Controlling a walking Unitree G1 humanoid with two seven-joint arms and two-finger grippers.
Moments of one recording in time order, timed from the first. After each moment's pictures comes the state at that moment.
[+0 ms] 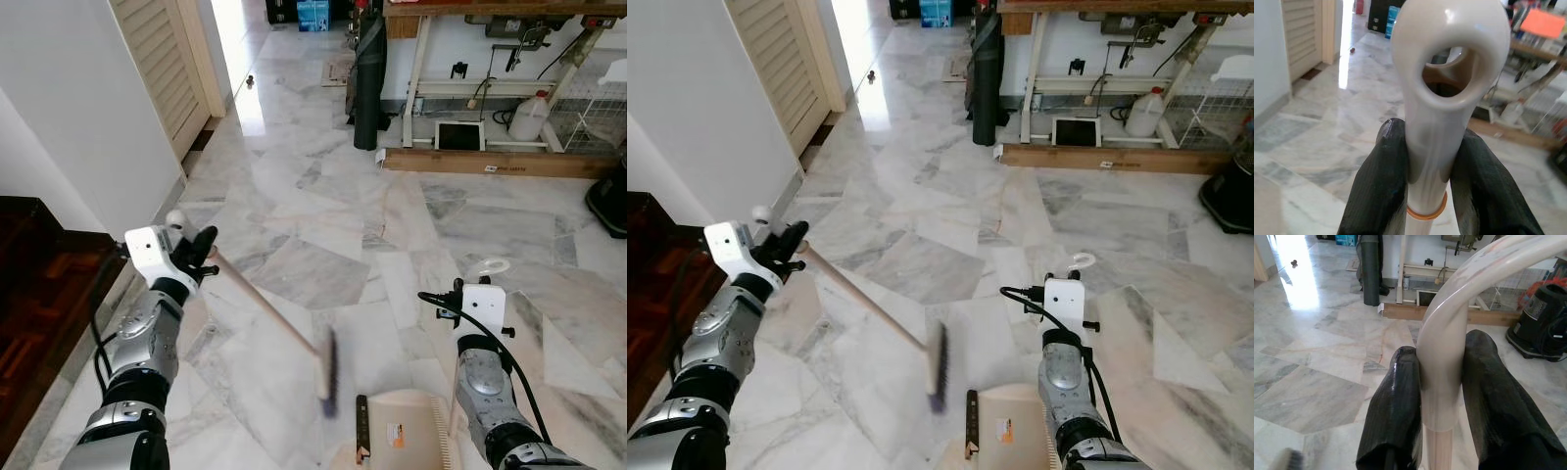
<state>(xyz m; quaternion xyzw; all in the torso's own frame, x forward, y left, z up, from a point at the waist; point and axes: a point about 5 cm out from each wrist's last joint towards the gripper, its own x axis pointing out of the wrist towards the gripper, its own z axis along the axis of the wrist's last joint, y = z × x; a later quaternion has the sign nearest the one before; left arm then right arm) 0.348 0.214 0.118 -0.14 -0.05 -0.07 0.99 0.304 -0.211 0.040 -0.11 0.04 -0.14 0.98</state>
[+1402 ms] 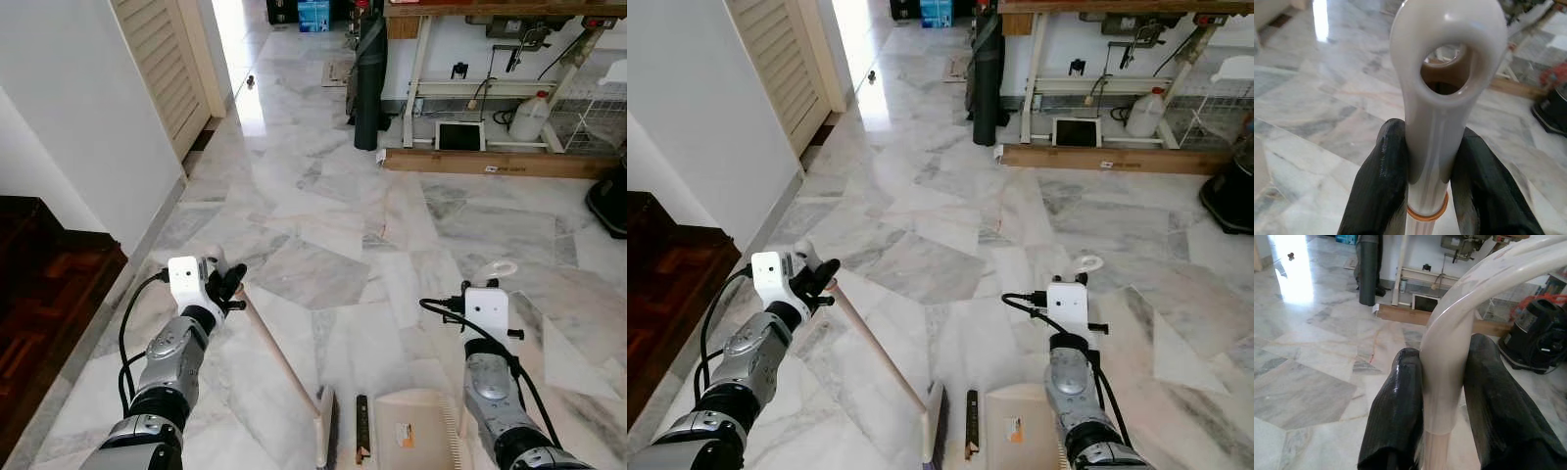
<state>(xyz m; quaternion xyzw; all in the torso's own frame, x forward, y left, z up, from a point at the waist) 0.337 0.176 0.072 -0.14 0.05 -0.12 0.98 0.299 -0.216 0.036 -0.15 0.04 -0.14 0.98</state>
